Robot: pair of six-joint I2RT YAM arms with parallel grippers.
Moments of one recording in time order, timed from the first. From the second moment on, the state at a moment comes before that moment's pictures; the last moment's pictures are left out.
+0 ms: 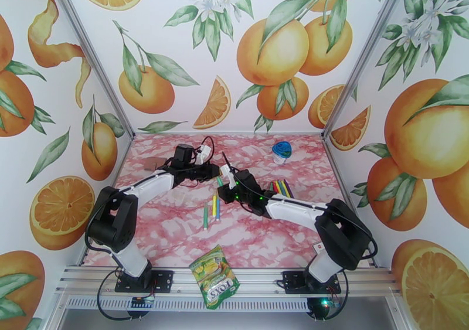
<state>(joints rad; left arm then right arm) -0.36 1.72 1.11 -0.07 0.77 -0.68 0.76 1.64 0.90 0.17 -0.13 0.31</state>
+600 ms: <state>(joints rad) -0.33 1.76 1.11 -0.05 0.82 -0.79 0.76 1.63 0.84 0.26 -0.11 0.29</state>
